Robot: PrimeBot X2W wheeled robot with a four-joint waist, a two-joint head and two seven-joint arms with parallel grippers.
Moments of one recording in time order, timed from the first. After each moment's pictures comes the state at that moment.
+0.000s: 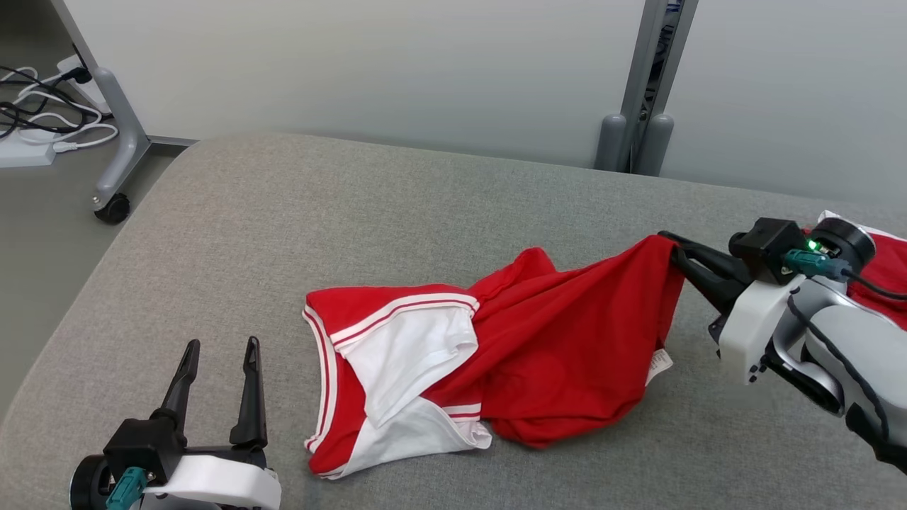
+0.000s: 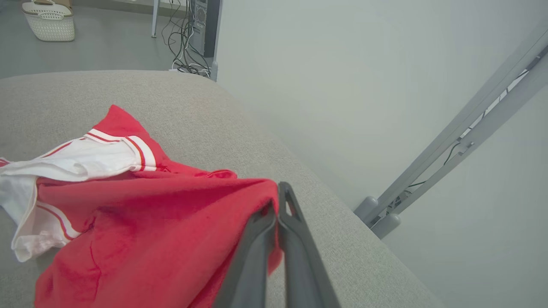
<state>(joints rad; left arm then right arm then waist) -0.01 0.05 0.02 0.20 -0.17 -0.05 -0.26 -0.87 -0.57 1.21 0.58 0.75 0.13 -0.26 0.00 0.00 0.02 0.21</state>
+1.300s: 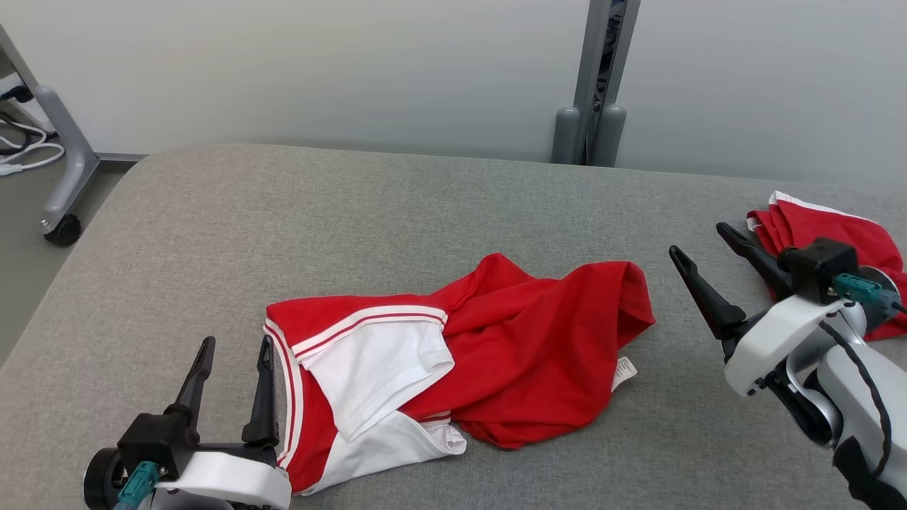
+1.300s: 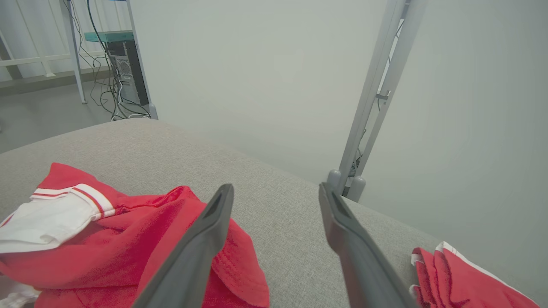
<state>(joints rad) -0.03 0.05 -0.01 0.21 -0.18 -0.06 -0.26 -0.65 -0.47 0.79 0.62 0.66 0.13 -0.26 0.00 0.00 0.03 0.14</state>
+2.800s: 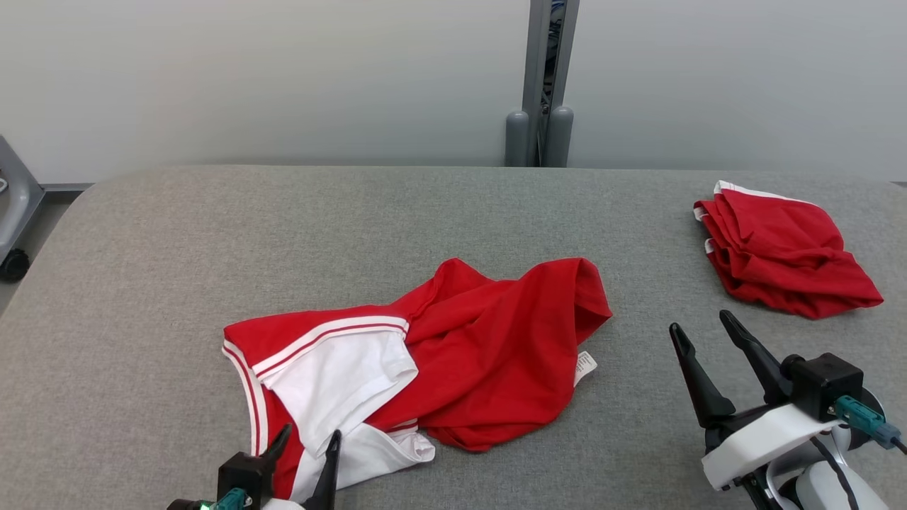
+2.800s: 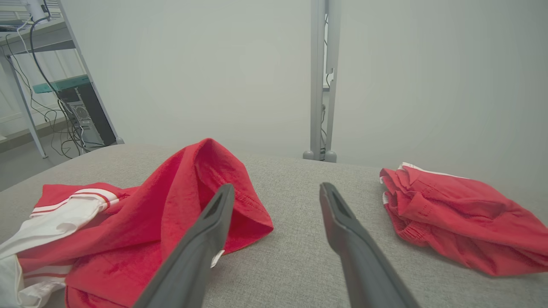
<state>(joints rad) -0.06 0.06 -0.20 0.59 -0.16 -0.09 -0.26 -0.19 -0.24 0.29 0.36 0.38 0.13 -0.26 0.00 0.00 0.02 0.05</state>
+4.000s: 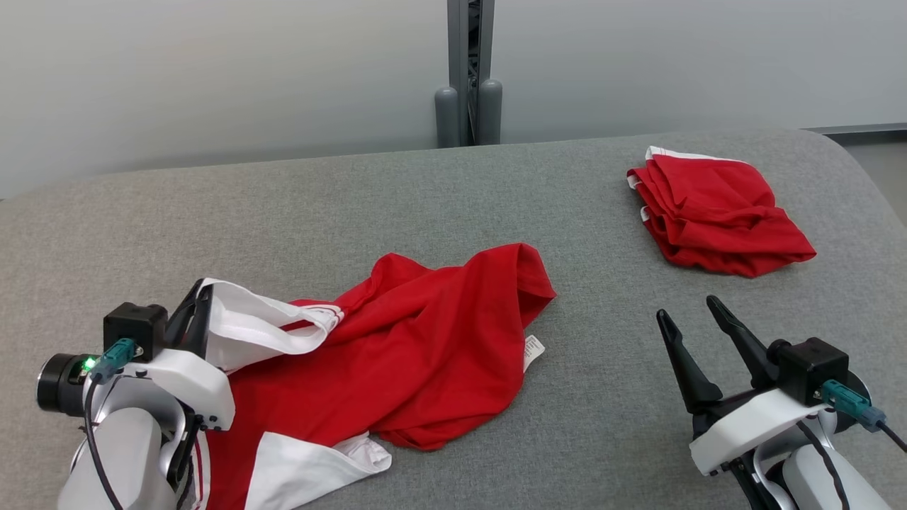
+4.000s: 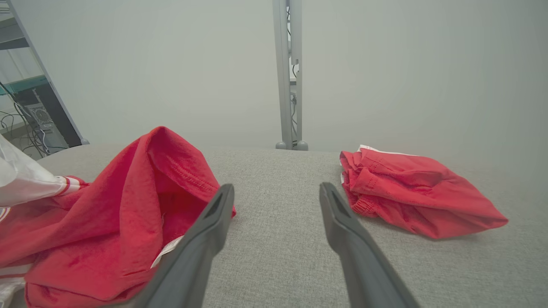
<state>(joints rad) -0.44 0.22 -0.13 0.76 -0.16 -0.12 -0.26 -0.24 -0.23 0.31 0.39 0.38 0.13 -0.26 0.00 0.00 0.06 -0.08</state>
